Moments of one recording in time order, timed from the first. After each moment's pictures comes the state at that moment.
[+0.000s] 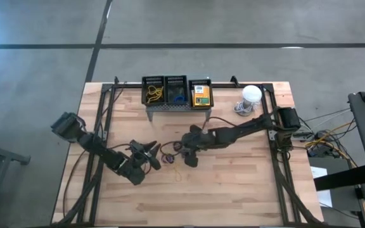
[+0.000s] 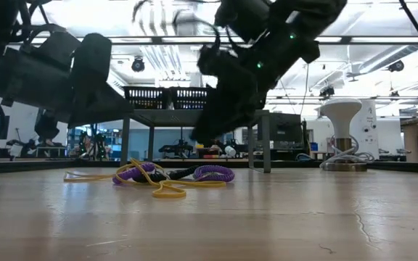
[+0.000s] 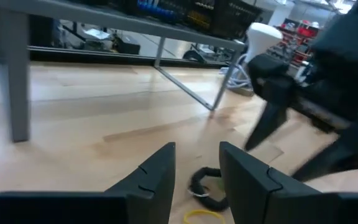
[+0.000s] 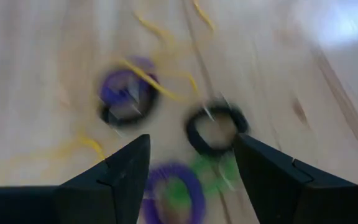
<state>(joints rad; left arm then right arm) -0.59 1.67 0.47 0.45 -1.31 -1.07 0.08 1.89 1.12 -0.02 0.13 0.25</state>
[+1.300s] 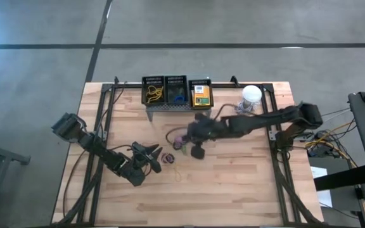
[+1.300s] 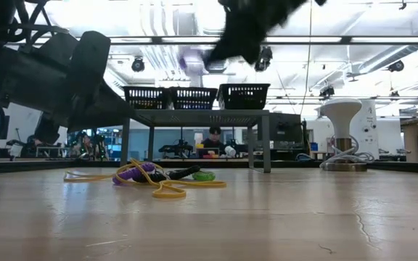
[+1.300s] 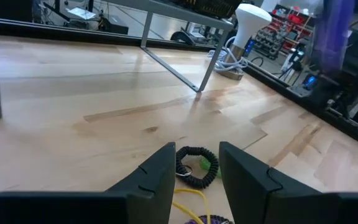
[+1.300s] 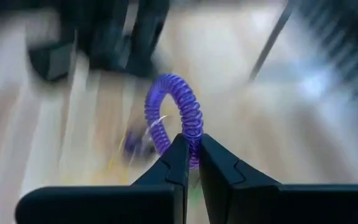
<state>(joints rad) -0.60 1.69 0.48 0.45 -1.23 -1.10 0.06 1.63 1.21 -0.25 0.13 0.17</state>
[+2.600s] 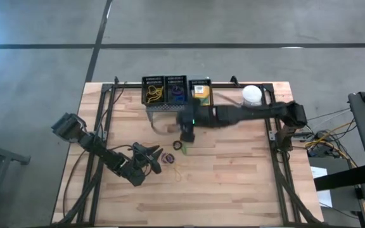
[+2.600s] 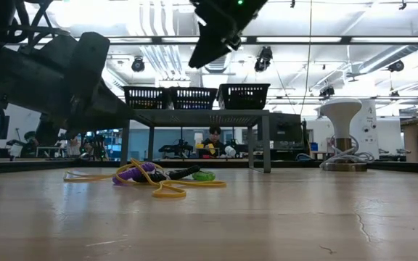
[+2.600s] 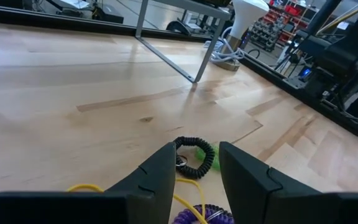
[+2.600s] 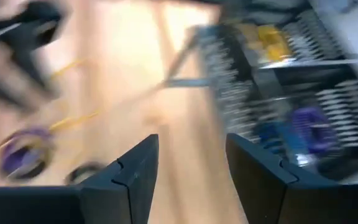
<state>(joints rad) -0.60 1.69 0.48 0.45 -1.19 -1.11 -0.02 1.80 1.57 -0.53 0.35 -0.05</state>
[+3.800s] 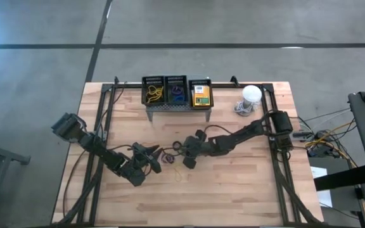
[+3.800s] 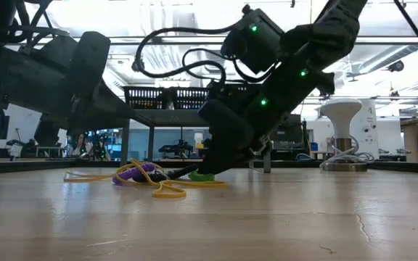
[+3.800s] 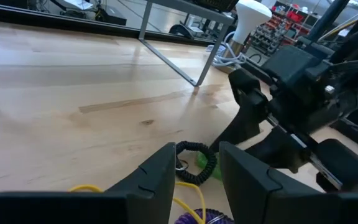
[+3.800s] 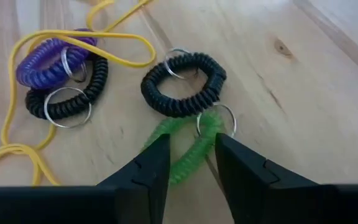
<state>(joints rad) -0.60 1.69 0.48 0.45 -1.20 -1.13 0.13 2.00 1.01 0.17 0.34 0.48</state>
